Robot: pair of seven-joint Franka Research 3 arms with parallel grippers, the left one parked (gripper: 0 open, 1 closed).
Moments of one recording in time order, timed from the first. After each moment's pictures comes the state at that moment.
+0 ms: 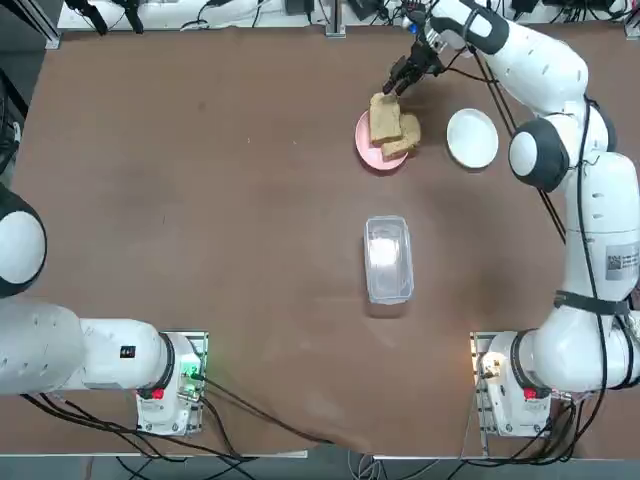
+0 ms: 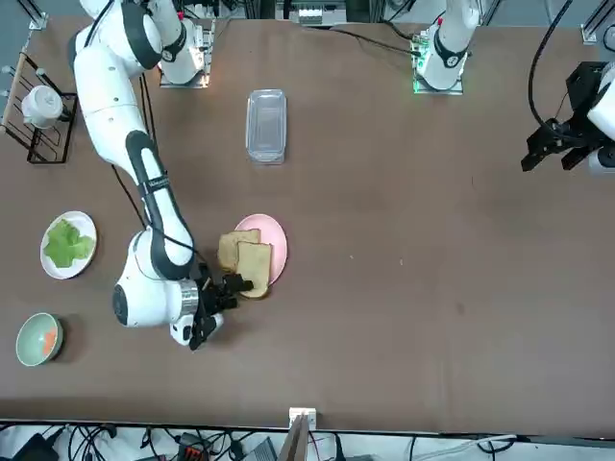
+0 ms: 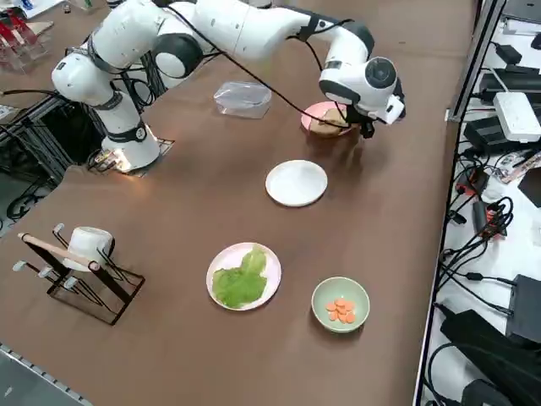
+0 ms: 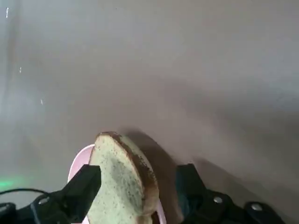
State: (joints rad) arm 0.11 1.08 0.21 -1.01 0.52 1.96 -0.48
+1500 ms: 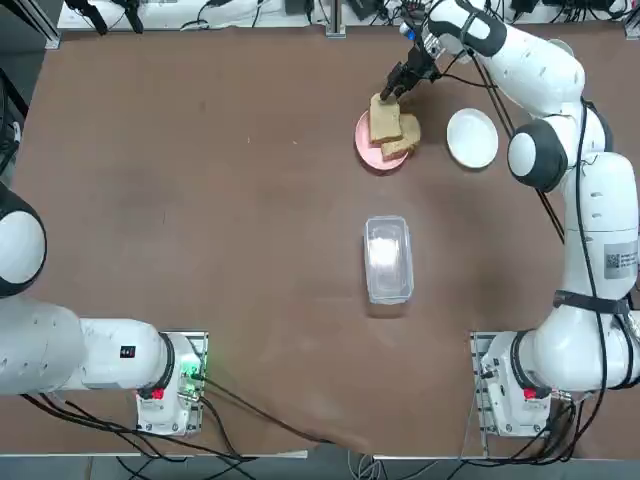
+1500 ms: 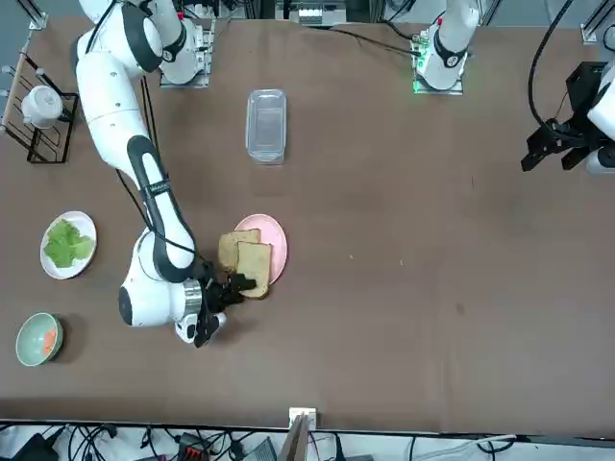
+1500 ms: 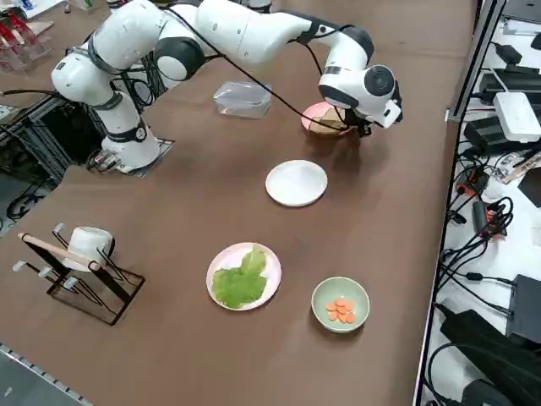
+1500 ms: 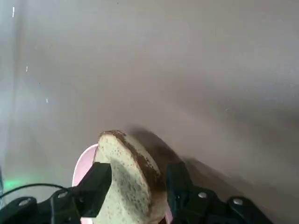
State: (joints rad) arm 0.11 1.10 0.22 -1.01 0.54 1.96 -0.49
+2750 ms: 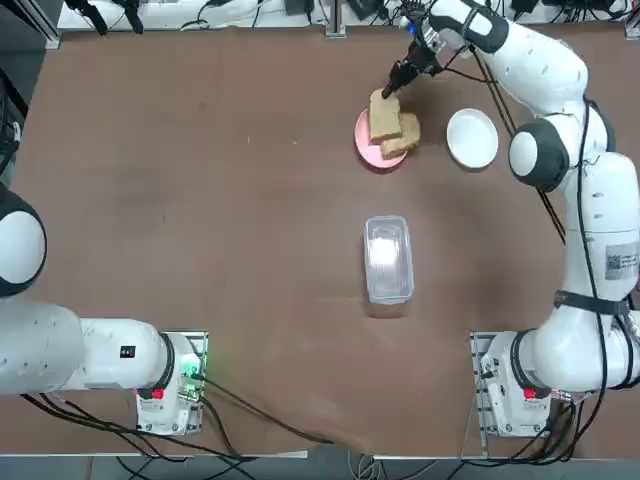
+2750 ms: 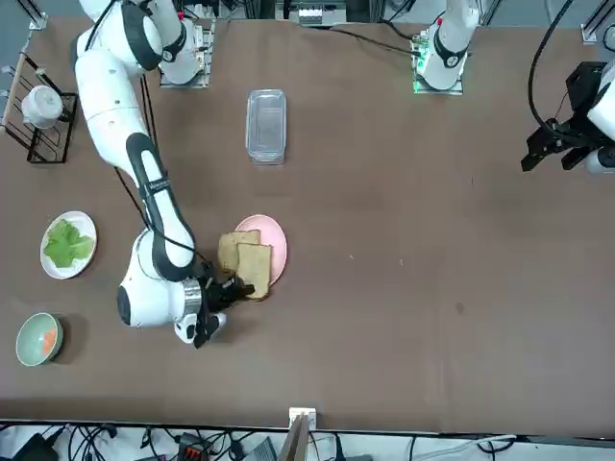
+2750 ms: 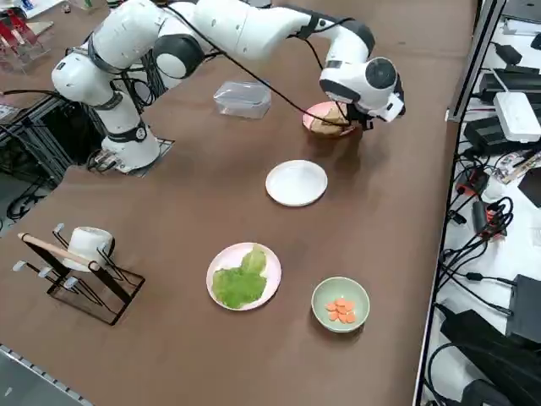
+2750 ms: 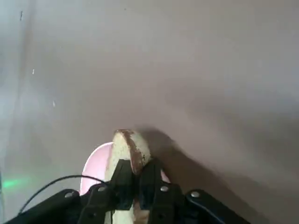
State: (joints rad) arm 0.11 1.07 0.22 -1.00 0.52 1.95 -0.48
